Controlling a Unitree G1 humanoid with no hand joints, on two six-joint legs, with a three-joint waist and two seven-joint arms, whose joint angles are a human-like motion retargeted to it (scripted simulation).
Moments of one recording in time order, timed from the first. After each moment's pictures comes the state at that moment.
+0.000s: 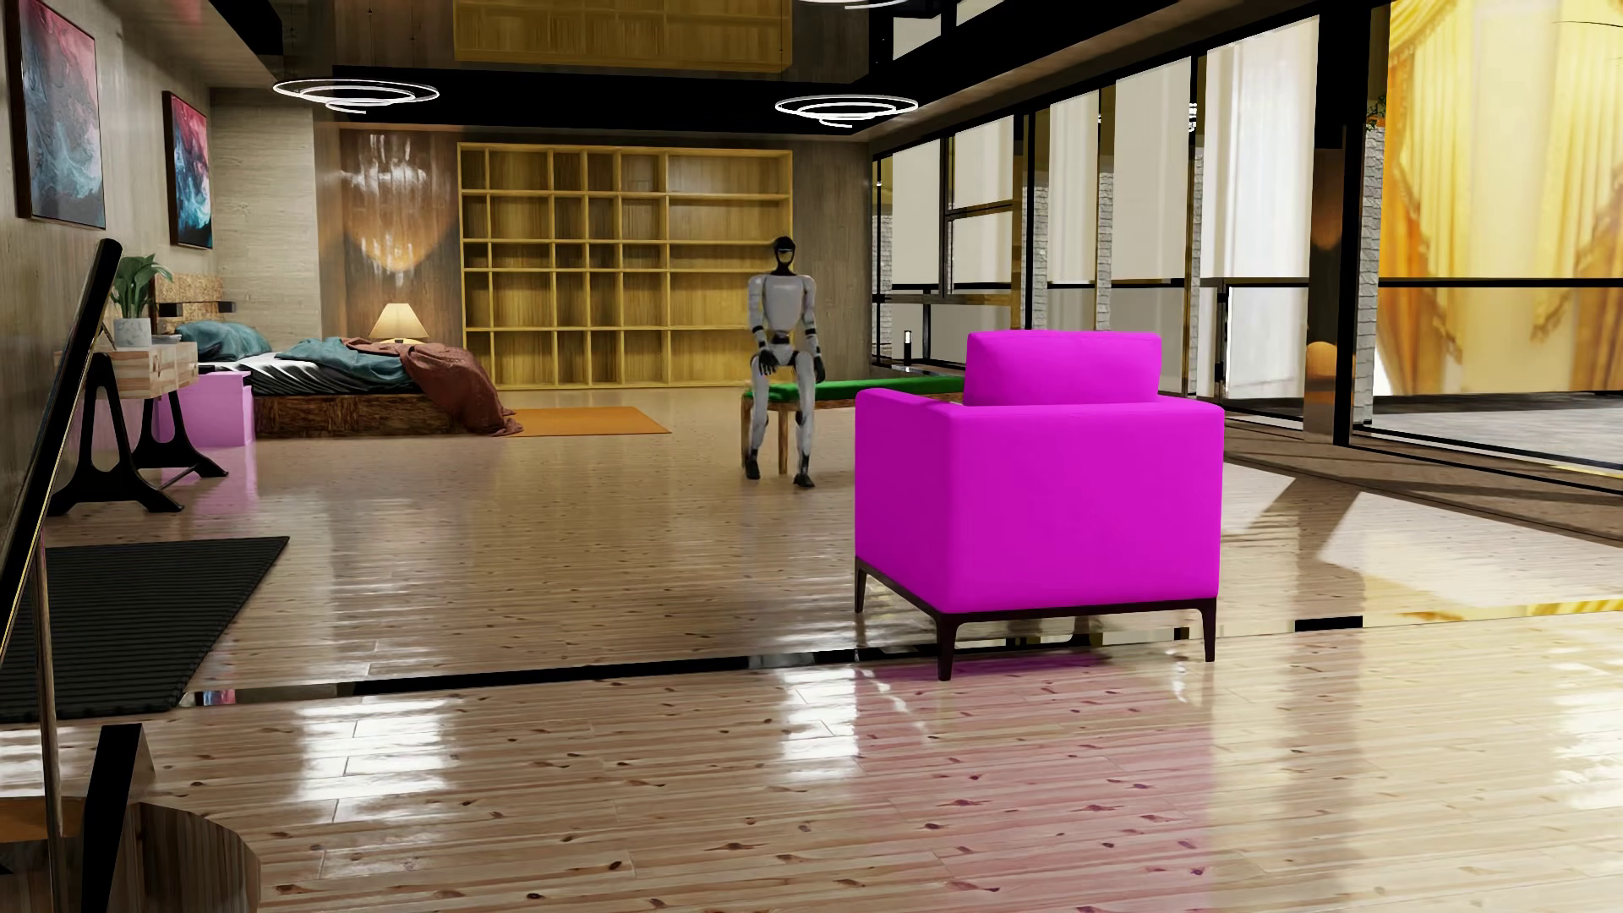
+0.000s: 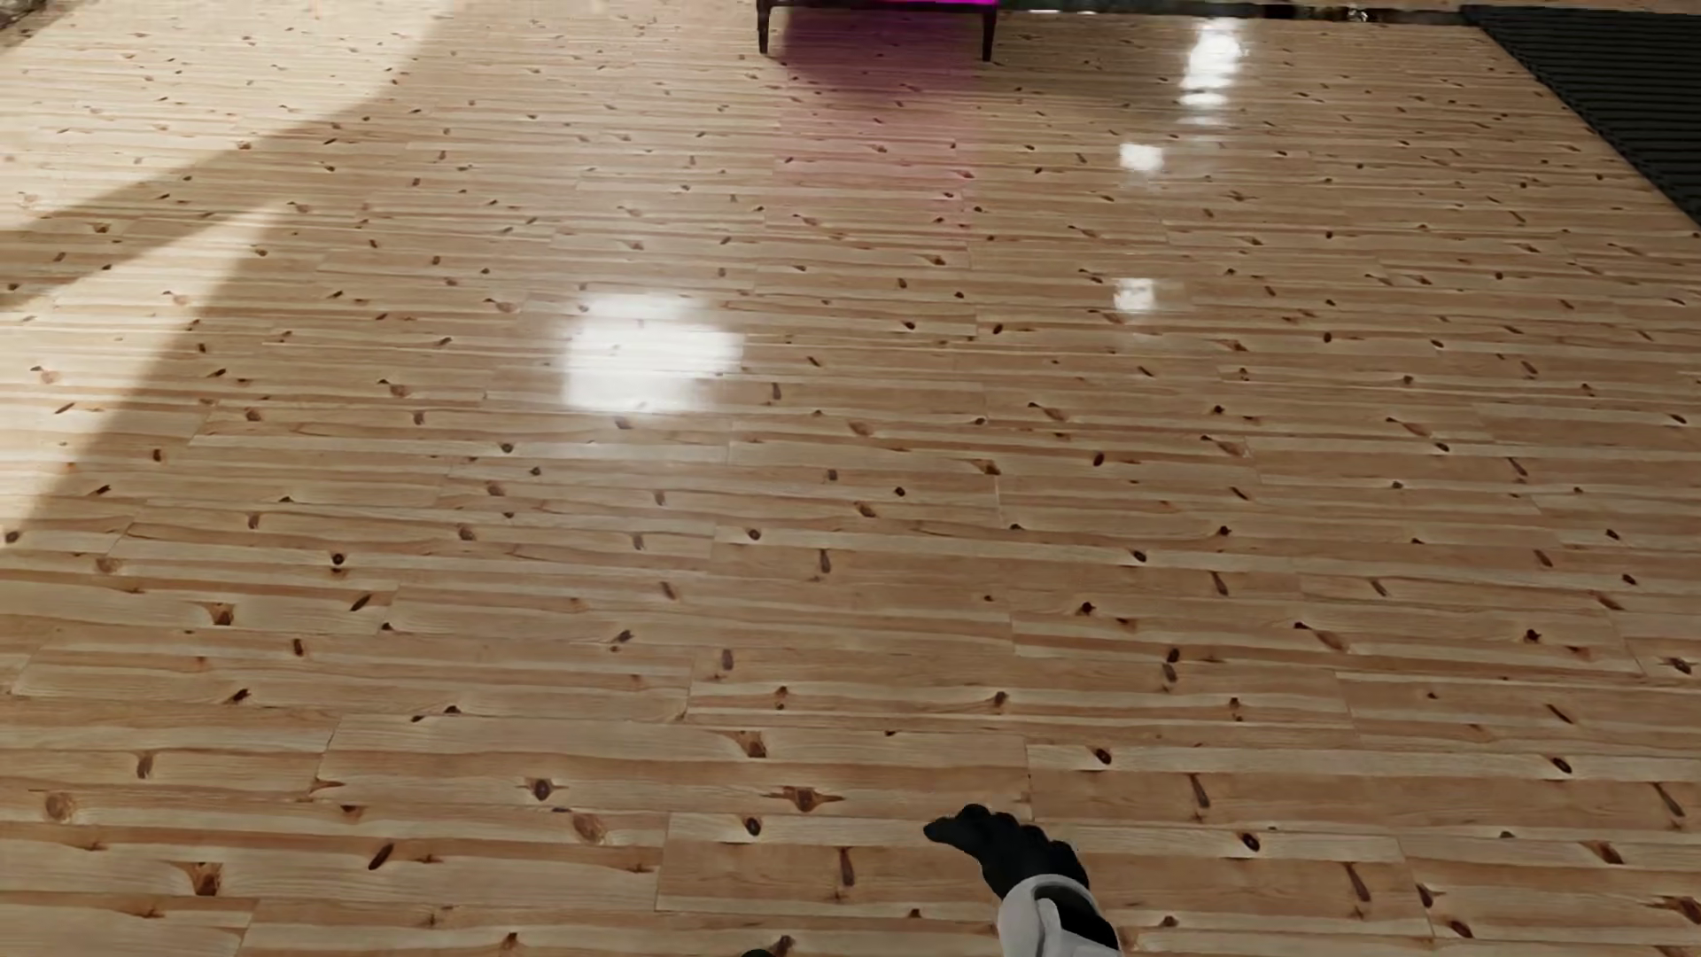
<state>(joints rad) -0.46 0.11 0.04 0.01 0.03 -0.02 0.16 0.02 0.00 0.37 0.61 0.21 -0.15 0.05 0.03 0.07 -0.06 0.01 -0.01 -0.09 0.31 0.86 0.94 0.85 -0.85 0.18 0.11 0.05 -0.17</state>
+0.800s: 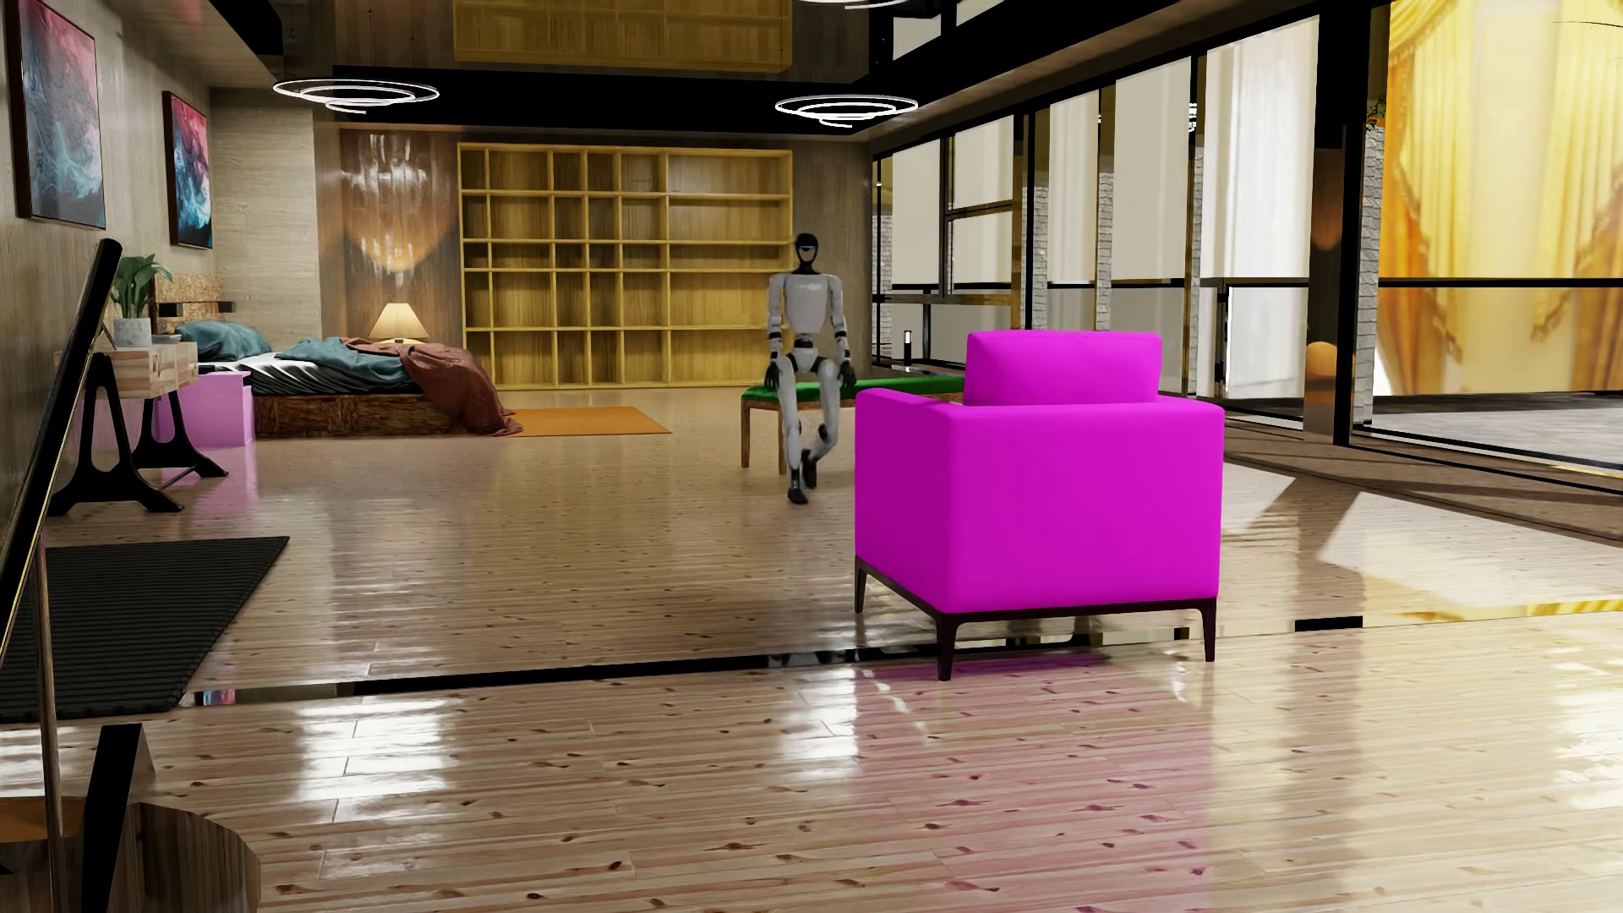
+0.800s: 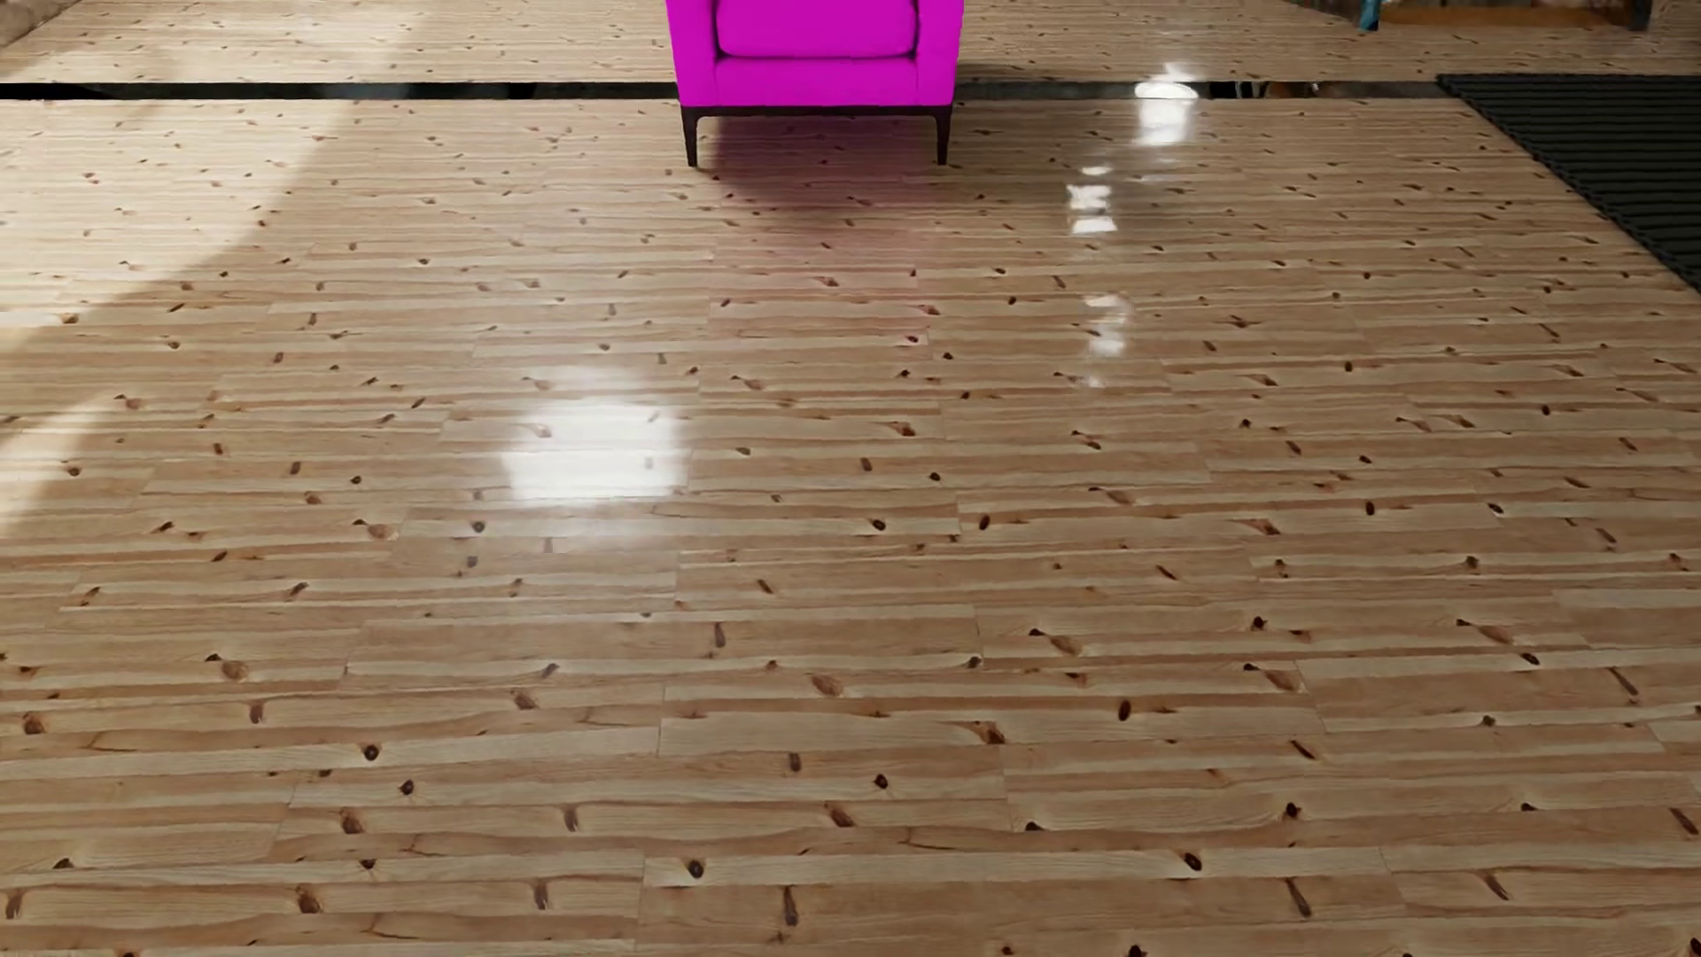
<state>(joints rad) -0.07 -0.36 -0.07 0.16 0.13 0.05 0.11 -0.08 0.00 1.06 0.40 0.12 0.15 0.26 -0.01 0.17 -0.02 -0.17 -0.04 -0.23 0.20 0.90 1.01 0.89 -0.81 0.12 0.18 -0.02 -0.24</state>
